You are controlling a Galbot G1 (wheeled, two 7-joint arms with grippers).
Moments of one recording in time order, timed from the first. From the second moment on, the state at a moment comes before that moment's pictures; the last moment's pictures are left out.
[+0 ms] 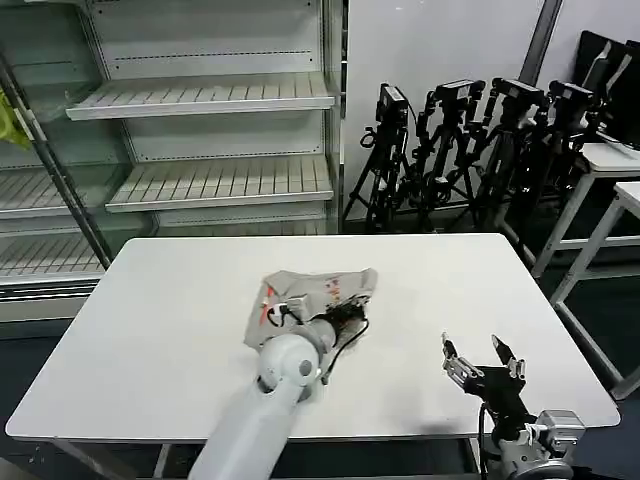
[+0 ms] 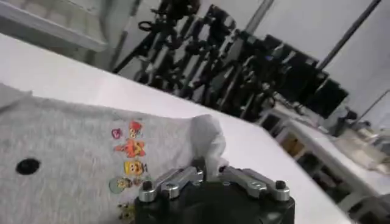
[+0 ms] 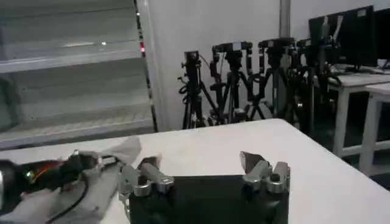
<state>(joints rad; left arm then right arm) 0.78 -1.52 -0.05 -1.61 -0.83 0.56 -0.23 -1.61 1.24 0.61 2.41 0.48 -0.45 0.25</state>
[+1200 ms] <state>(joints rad) 1.01 -1.42 -0.18 -1.92 -0.76 0.40 -0.20 -1.56 1.24 0.54 2.37 0.33 -0.35 0.25</state>
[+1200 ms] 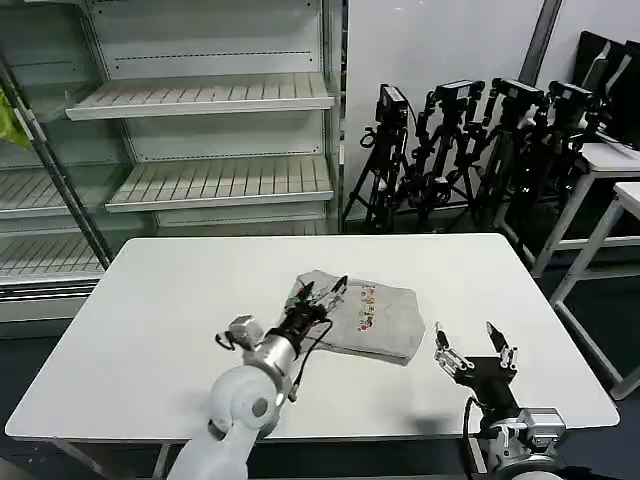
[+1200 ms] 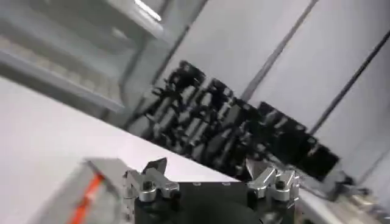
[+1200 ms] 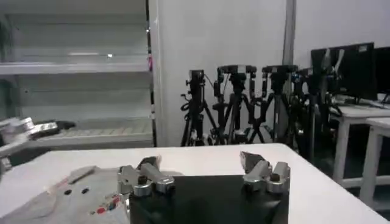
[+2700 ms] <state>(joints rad) 1.67 -1.33 -0.43 -2.33 -0.04 0.19 -0.14 -1.57 1.27 0.46 2.32 0.16 -0.19 0.26</state>
